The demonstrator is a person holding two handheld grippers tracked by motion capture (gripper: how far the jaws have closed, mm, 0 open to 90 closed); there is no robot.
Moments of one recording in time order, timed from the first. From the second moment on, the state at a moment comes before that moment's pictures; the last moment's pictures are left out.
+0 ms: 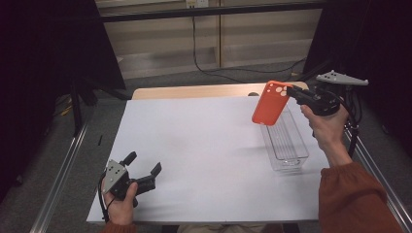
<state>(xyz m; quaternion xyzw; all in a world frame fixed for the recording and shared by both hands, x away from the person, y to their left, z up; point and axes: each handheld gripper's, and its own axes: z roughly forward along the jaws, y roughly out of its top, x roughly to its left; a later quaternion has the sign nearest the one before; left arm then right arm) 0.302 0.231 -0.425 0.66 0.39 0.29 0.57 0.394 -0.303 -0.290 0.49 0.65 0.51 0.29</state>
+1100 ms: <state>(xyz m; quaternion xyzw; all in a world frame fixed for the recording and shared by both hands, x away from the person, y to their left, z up) 0.300 0.232 -0.425 0.65 0.40 0.30 0.57 0.444 -0.328 -0.298 0.49 0.65 0.47 0.34</state>
